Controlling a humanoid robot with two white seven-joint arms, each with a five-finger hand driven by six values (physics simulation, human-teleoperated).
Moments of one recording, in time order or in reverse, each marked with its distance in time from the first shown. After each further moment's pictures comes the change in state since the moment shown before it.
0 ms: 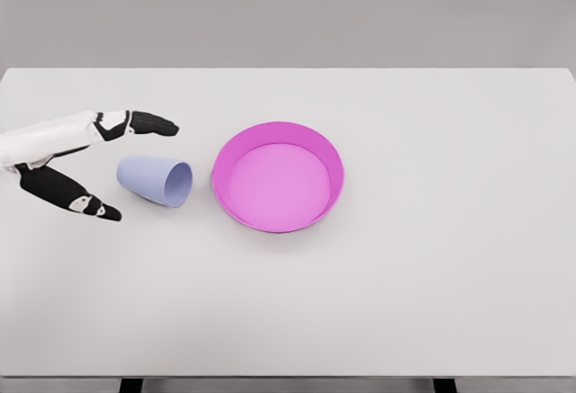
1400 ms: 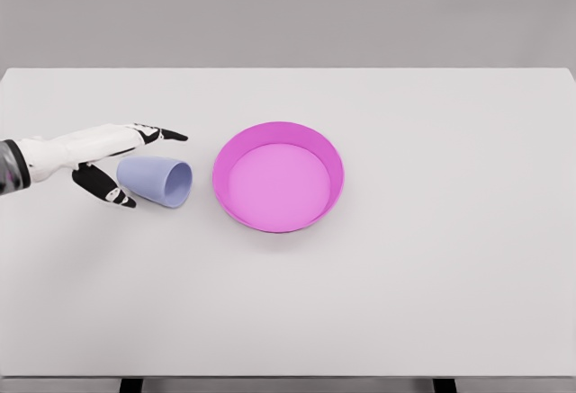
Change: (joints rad) left arm -0.029 -0.188 -0.018 0.081 -0.486 0.424 0.008; right arm 0.002 0.000 -0.002 0.005 0.000 0.000 0.000
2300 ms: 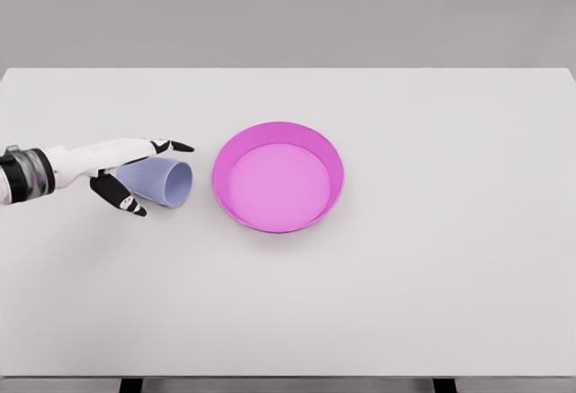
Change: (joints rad) left arm -0.040 -0.050 -0.097 0.055 -0.014 0.115 0.004; right arm 0.000 0.000 0.000 0.000 0.000 0.000 0.000
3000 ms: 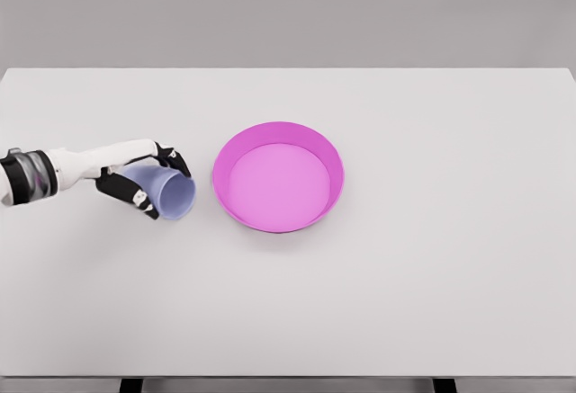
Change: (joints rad) left arm -0.002 0.002 -0.010 -0.010 0.186 0.057 0.000; right arm 0.000 0.000 0.000 0.000 0.000 0.000 0.000
